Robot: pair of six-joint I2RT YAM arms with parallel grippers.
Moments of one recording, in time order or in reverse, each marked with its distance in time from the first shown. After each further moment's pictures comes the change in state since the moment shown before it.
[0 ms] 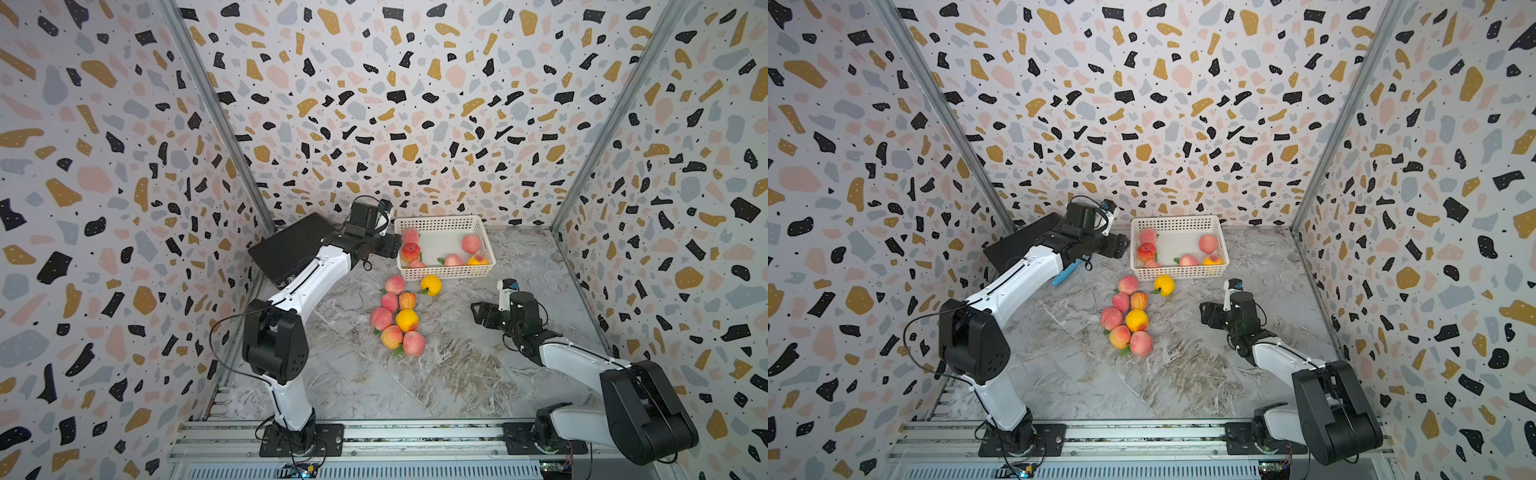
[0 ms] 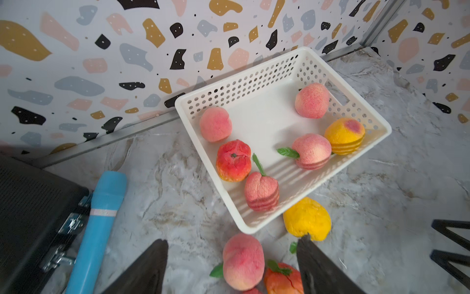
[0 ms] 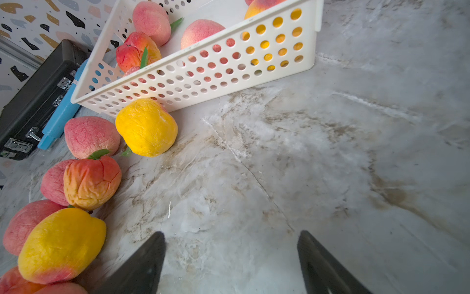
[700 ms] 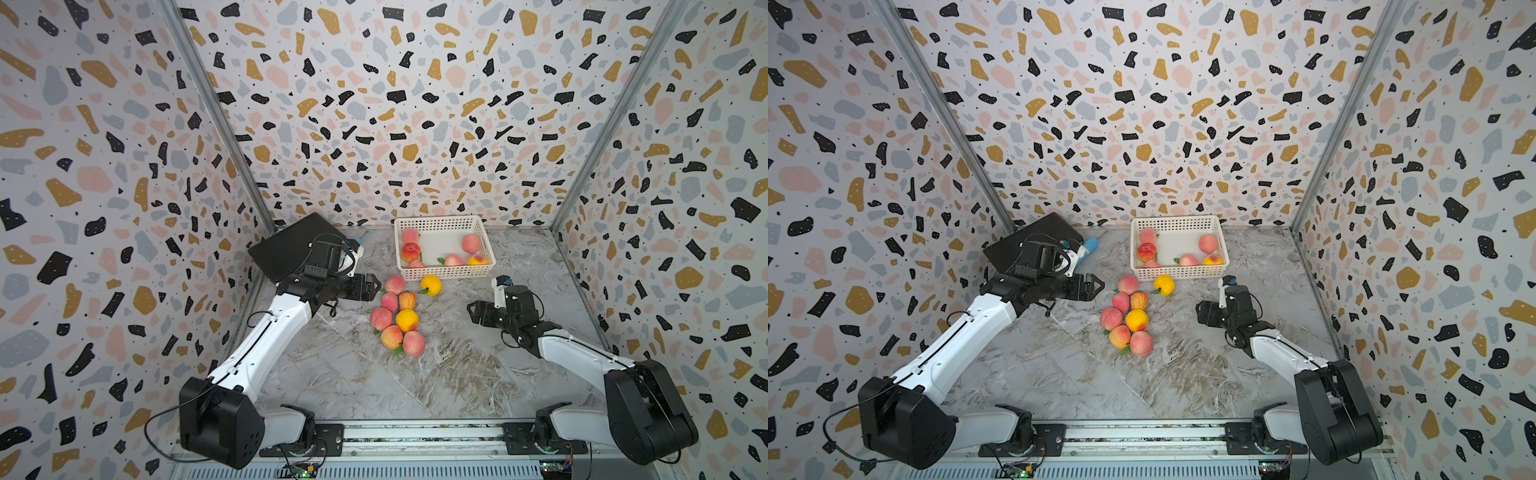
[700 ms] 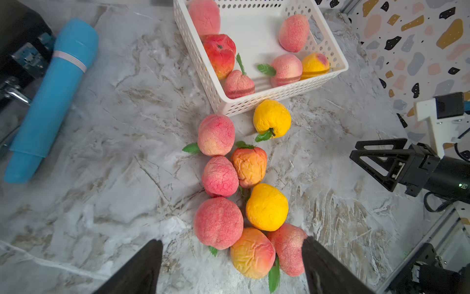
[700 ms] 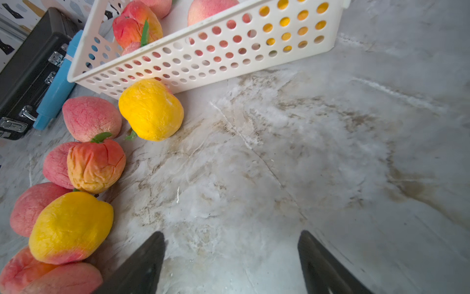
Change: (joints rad) left arm 0.103 -0.428 -0.458 -0.138 0.223 -0.145; right arm 0.052 0.003 0.122 -0.232 -0.010 -0.016
